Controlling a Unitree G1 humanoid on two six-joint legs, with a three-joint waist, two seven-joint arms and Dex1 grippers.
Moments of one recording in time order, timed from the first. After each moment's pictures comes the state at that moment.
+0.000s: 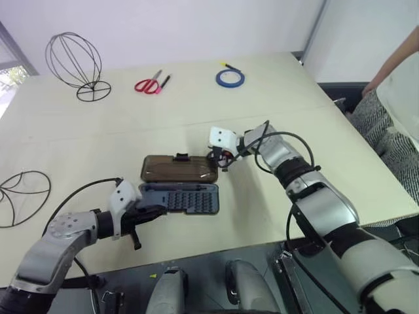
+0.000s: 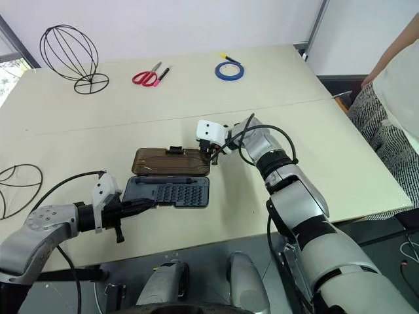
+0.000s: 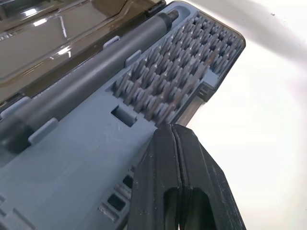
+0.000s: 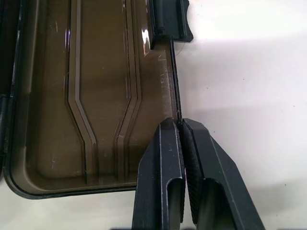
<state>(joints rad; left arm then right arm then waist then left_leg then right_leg) 0.08 0.75 0.06 -0.34 -0.48 0.48 -0.91 -1.12 -0.24 0.40 1.02 -0.21 -0.03 1.03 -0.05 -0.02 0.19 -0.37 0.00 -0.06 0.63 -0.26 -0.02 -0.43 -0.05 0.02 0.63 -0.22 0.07</state>
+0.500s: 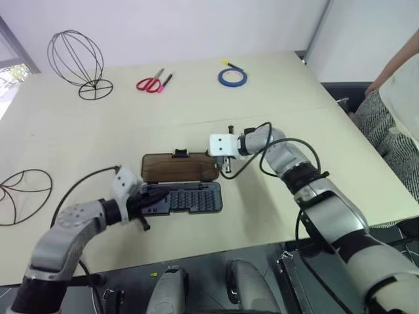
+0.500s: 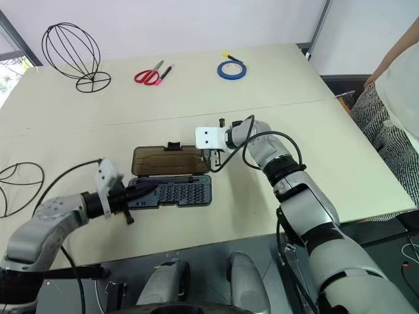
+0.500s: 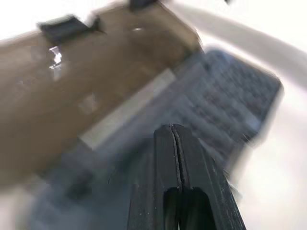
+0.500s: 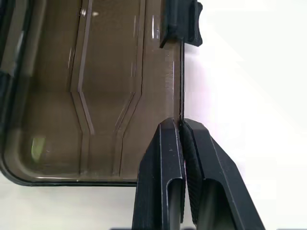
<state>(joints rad) -0.08 0.64 0.12 -0.30 -0.54 0.56 -0.79 -0.99 -0.37 0.44 0.67 -0.33 -0.25 0.92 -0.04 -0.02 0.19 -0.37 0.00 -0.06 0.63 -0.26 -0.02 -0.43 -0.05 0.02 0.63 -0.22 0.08</state>
